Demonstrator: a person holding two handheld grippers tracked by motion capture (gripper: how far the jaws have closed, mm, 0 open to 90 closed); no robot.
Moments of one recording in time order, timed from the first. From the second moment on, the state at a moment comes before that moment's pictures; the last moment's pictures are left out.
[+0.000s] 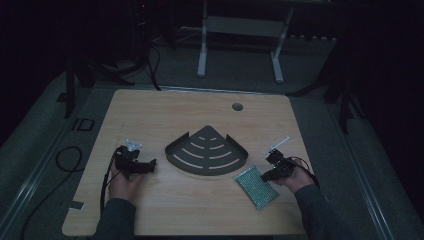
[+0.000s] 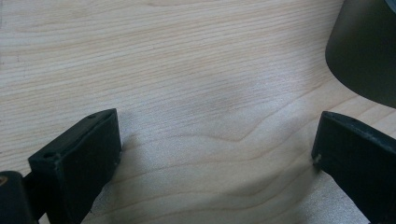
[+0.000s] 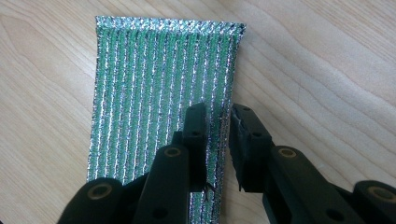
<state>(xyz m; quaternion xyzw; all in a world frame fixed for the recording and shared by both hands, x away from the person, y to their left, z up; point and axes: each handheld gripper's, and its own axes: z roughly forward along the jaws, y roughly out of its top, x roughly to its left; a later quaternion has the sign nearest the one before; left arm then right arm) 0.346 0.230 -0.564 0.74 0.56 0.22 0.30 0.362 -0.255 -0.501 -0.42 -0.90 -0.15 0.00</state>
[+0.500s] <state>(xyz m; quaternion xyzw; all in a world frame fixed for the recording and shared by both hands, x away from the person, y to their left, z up) 0.346 0.230 -0.564 0.74 0.56 0.22 0.30 0.369 -0.257 -0.509 -0.42 -0.90 -0.14 0.03</state>
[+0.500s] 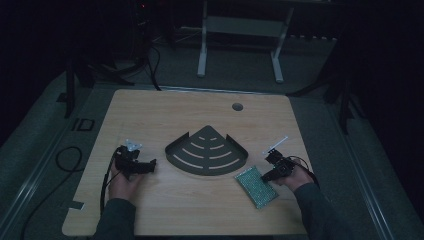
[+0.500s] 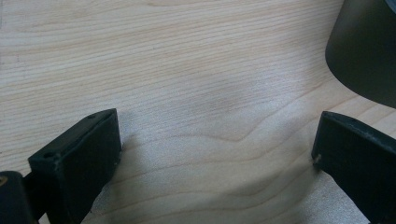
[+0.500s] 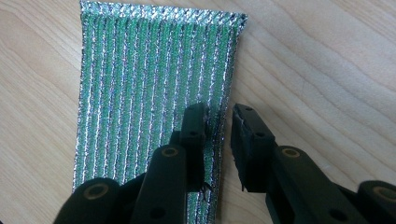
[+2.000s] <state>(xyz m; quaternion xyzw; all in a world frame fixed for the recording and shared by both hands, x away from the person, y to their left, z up) 0.346 0.230 -0.564 0.74 0.56 0.22 0.30 0.374 -0.259 -0.477 -0.41 -0.90 -0.16 0.02</state>
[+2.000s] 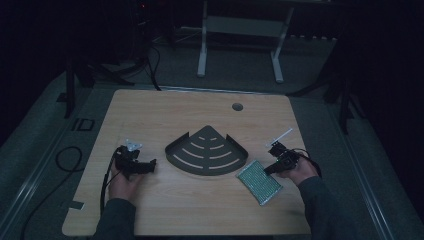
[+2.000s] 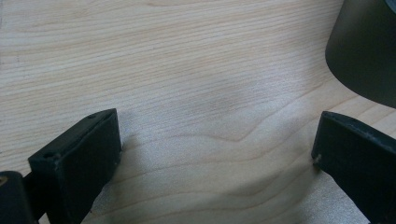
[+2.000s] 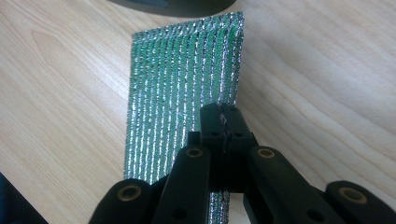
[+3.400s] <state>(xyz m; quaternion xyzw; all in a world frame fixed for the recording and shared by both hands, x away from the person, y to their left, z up) 0.346 0.230 -0.564 0.74 0.56 0.22 0.30 0.396 -0.266 -0.420 -0.42 -0.89 -0.19 -0.01</state>
